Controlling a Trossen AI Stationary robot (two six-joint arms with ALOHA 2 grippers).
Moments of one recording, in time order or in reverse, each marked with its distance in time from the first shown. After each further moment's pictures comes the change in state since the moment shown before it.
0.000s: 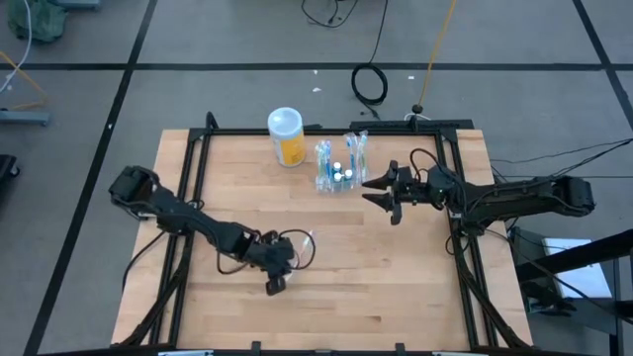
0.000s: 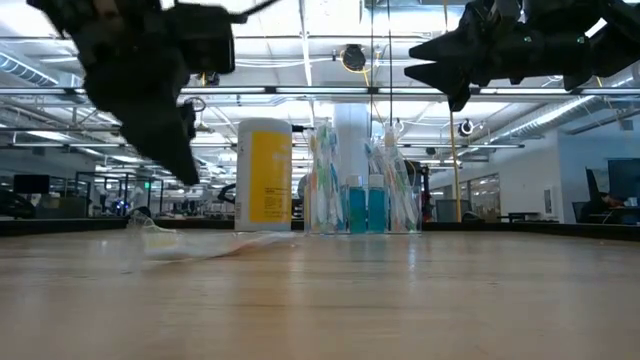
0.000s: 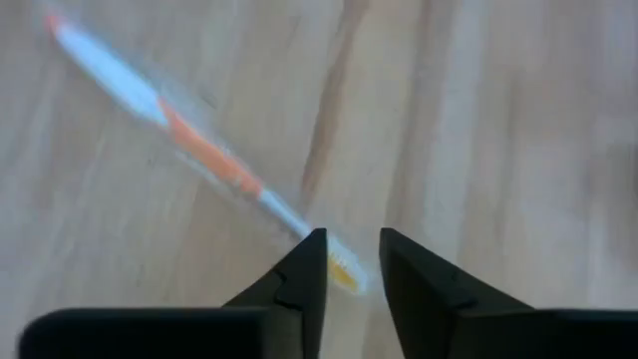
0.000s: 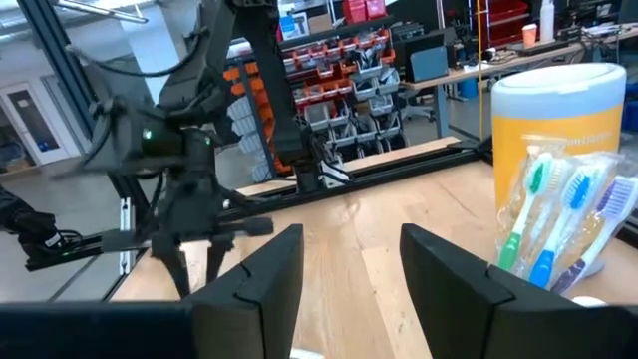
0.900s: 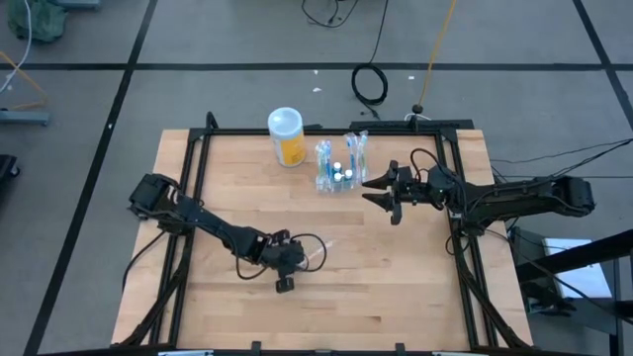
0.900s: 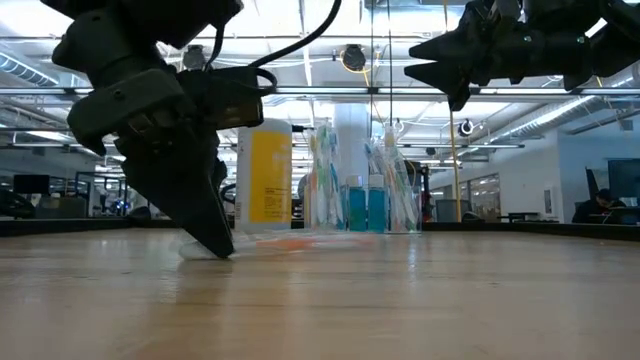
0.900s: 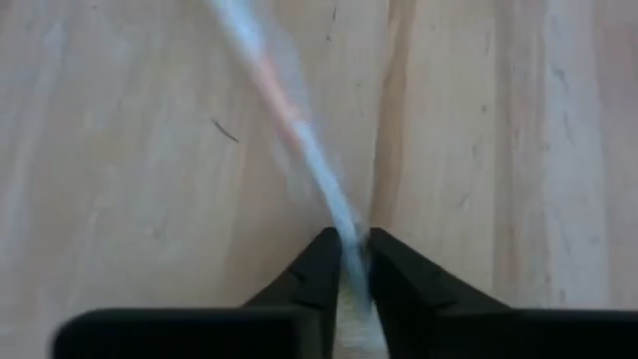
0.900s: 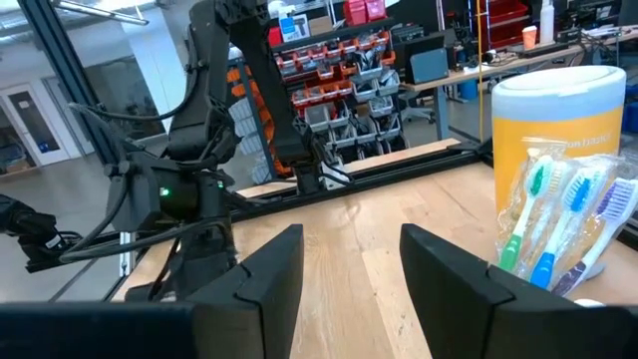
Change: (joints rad) left arm 0.035 0.195 0.001 0.079 -0.028 0.155; right arm 0.000 0.000 0.000 0.005 0.002 0.000
